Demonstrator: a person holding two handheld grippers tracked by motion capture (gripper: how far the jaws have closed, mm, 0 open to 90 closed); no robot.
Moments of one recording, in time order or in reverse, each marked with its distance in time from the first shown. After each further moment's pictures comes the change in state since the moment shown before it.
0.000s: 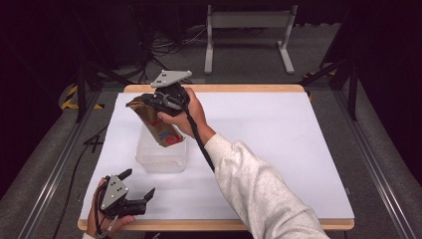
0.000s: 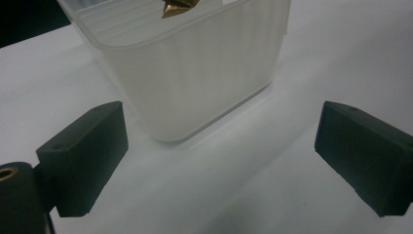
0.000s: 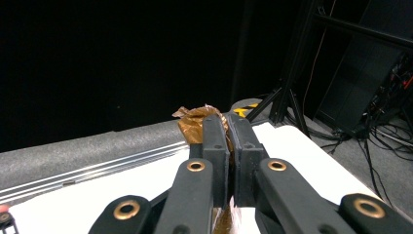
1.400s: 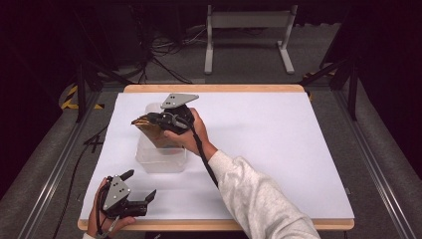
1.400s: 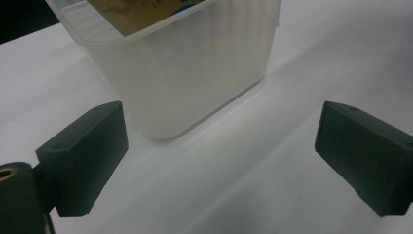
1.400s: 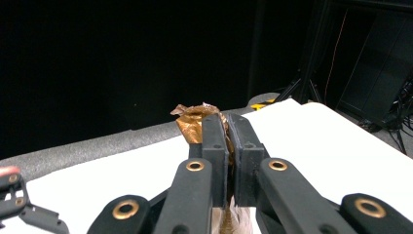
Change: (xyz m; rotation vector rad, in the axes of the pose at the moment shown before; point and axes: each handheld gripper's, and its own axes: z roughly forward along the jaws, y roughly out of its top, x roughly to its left) left arm -0.002 -0.001 0.002 0.020 -0.019 0.026; right arm 0.006 -0.062 0.008 -0.023 0.061 0.063
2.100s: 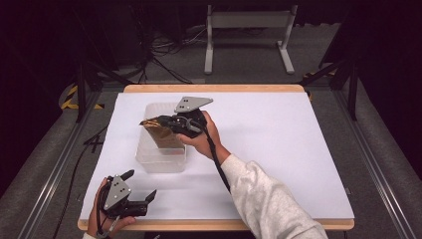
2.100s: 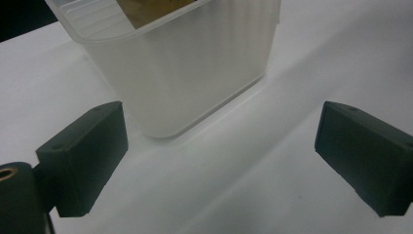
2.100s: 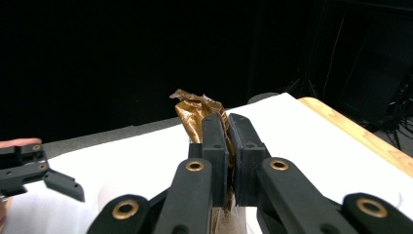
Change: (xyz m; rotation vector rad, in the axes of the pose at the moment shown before) left arm 0.000 0.000 0.002 0.009 0.004 0.006; right arm -0.004 -0.012 -0.032 -0.005 0.009 -0.014
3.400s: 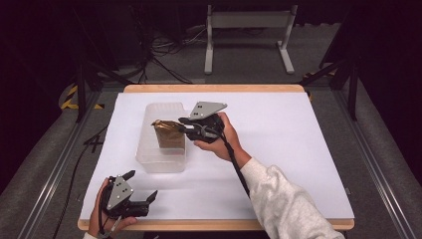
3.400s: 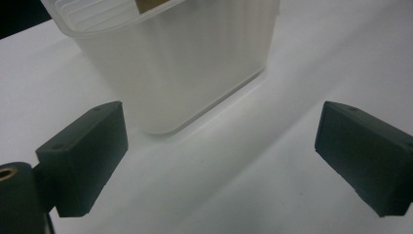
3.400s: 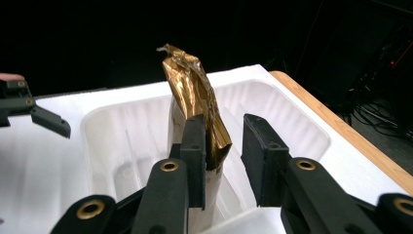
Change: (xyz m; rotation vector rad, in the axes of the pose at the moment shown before) left arm -0.003 0.000 0.002 0.021 0.007 0.015; right arm 0.001 -0.008 -0.045 0.120 -0.090 -0.119
